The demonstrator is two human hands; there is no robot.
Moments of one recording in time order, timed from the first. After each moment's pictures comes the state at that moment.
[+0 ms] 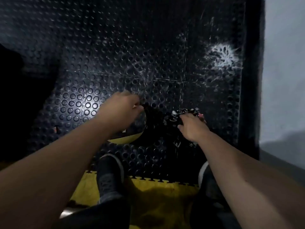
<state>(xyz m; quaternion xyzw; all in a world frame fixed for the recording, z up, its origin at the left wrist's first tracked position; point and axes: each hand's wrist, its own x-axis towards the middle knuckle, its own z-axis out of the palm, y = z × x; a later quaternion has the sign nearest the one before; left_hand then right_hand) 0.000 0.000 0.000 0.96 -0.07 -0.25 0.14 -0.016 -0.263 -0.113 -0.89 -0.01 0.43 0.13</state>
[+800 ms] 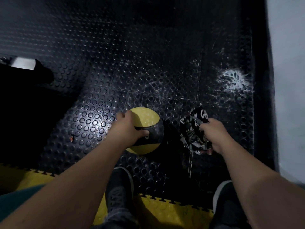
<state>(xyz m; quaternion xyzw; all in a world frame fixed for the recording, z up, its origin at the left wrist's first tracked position) -0.037 0.039 -0.034 0.92 0.16 -0.29 0.20 0.000 -0.249 -0.070 -0.76 0.32 0.29 0.49</state>
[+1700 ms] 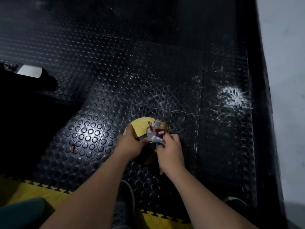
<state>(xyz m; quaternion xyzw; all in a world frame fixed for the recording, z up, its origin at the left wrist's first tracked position) -0.043 0.055 -0.075 0.83 0.29 -0.27 0.39 -0.057 -0.104 -0.078 -0.90 0.07 0.17 0.40</state>
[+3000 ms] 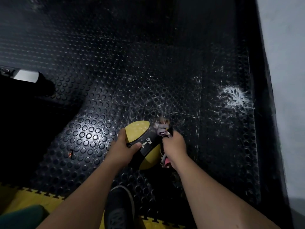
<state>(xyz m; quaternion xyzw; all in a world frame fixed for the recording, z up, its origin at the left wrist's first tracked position) -0.049 0.081 -0.095 0.84 0.27 -0.26 0.40 -0.011 -0.105 -0.080 -0.79 0.25 0.22 0.51</state>
